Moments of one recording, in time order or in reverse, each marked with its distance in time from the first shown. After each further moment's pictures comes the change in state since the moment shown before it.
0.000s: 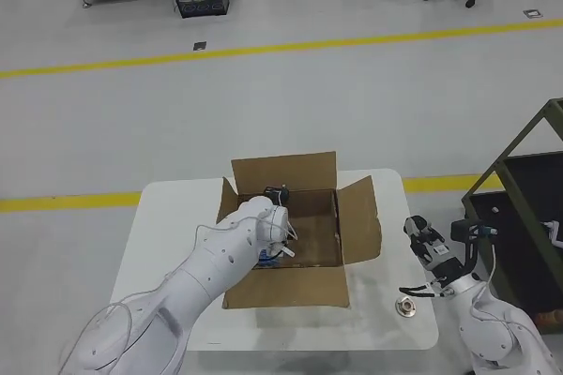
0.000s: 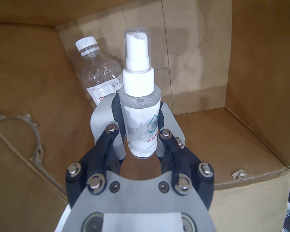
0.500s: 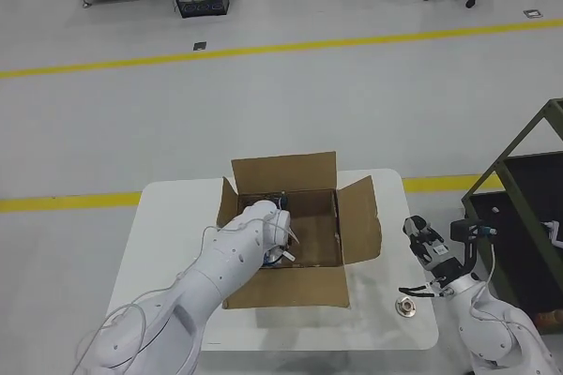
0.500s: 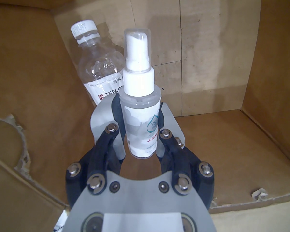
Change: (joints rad) left arm -0.015 -0.081 0.007 0.177 -0.028 -0.036 0.011; right arm 0.002 -0.003 -0.001 0.003 0.005 0.001 0.006
